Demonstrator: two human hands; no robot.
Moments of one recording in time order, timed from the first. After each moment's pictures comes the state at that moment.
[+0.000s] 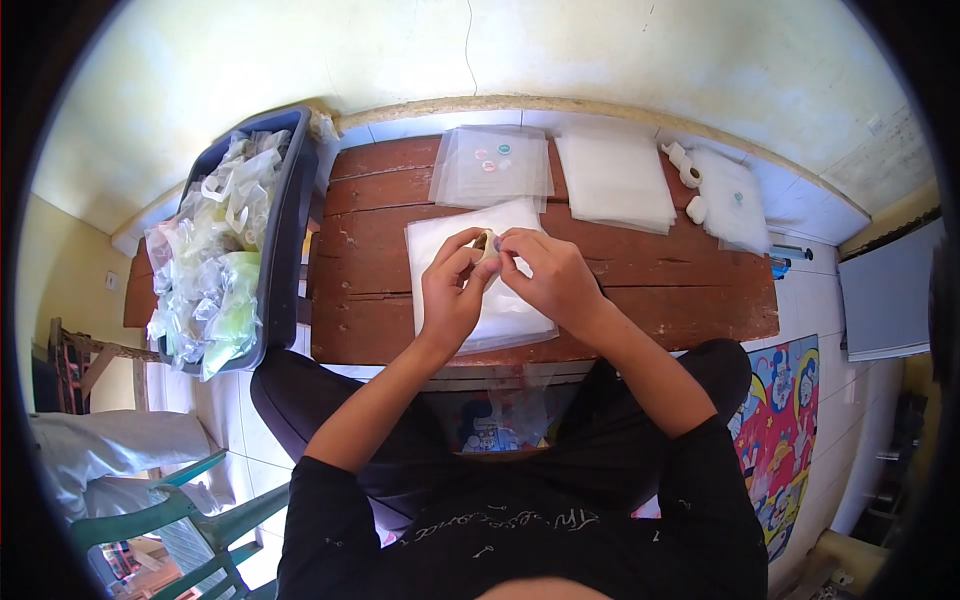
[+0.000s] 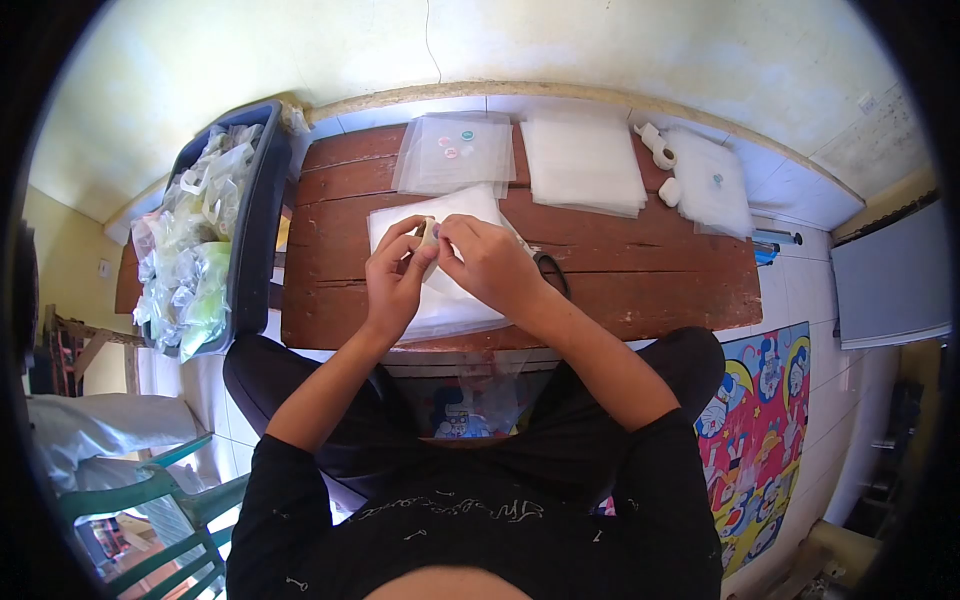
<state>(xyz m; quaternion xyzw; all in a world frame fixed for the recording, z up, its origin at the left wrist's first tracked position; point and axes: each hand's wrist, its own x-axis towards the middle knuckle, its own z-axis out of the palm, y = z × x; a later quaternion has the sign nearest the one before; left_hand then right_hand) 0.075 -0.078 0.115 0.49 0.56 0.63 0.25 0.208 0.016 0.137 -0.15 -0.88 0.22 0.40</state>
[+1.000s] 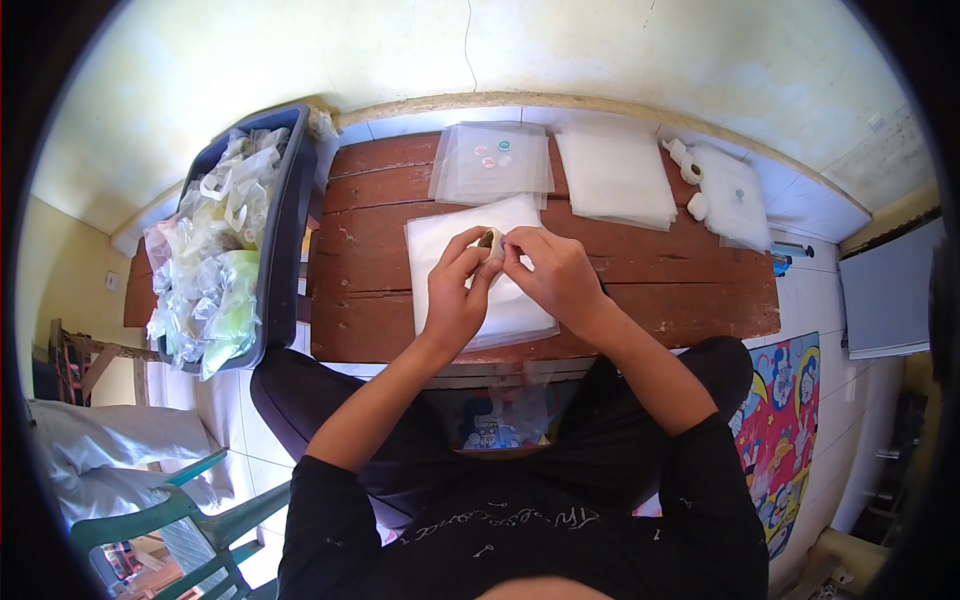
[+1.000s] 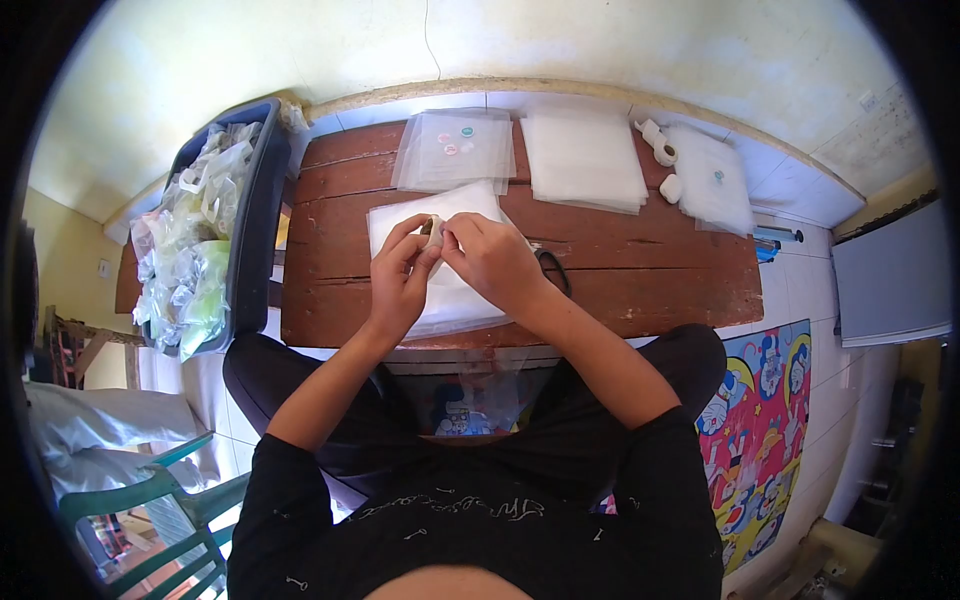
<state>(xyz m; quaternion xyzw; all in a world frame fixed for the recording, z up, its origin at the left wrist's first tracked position) 0.076 -0.079 0.115 0.55 0.58 0.57 0.17 0.208 0.017 0.130 -0.17 -0.88 0.18 0.41</state>
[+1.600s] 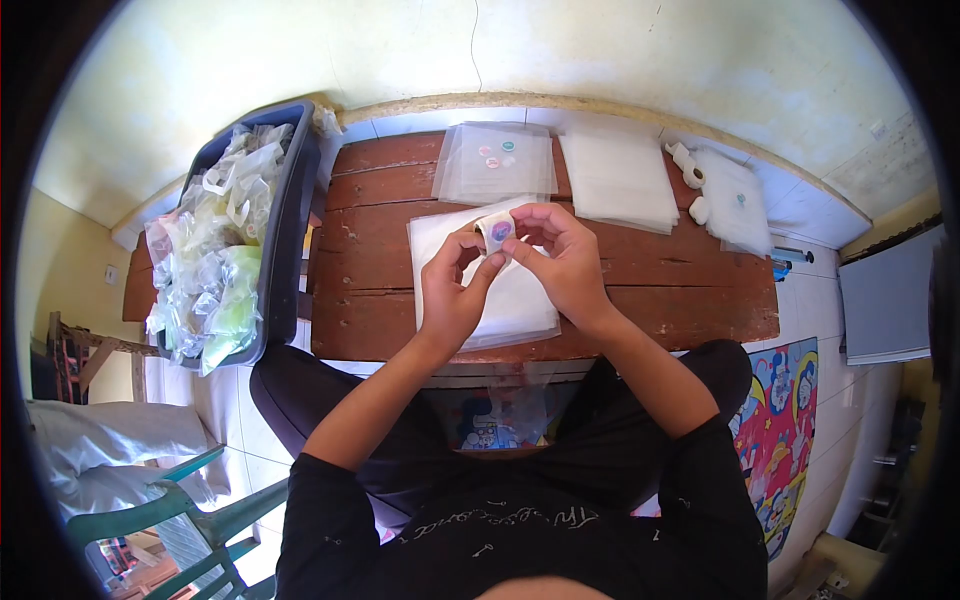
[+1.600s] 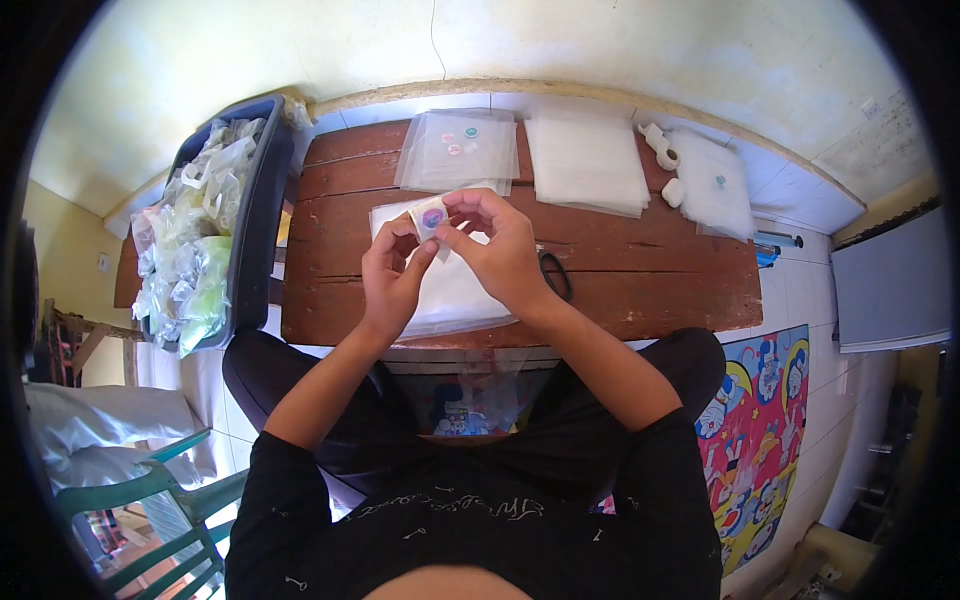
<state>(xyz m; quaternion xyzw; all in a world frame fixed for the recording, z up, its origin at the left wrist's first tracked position) 0.076 -0.078 0.118 0.44 0.46 0.70 0.32 0.201 0.010 0.144 -0.22 -0.65 0.59 0.43</state>
